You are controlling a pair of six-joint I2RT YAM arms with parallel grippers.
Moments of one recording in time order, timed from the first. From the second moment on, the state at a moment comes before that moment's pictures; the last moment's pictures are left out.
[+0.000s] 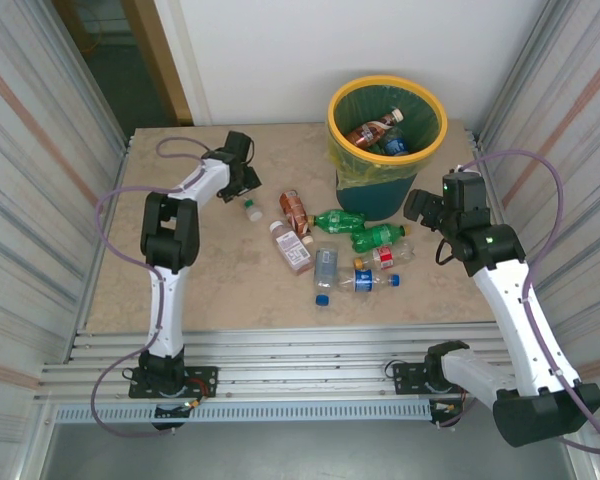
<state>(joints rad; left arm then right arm) -0.26 2.31 1.89 -0.70 -0.12 -0.70 0.22 1.01 1.14 -0.83 0.25 0.44</state>
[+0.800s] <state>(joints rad) -0.24 2.12 1.63 -0.61 -0.04 -0.72 0.29 1.03 1.14 -0.77 0.10 0.44</state>
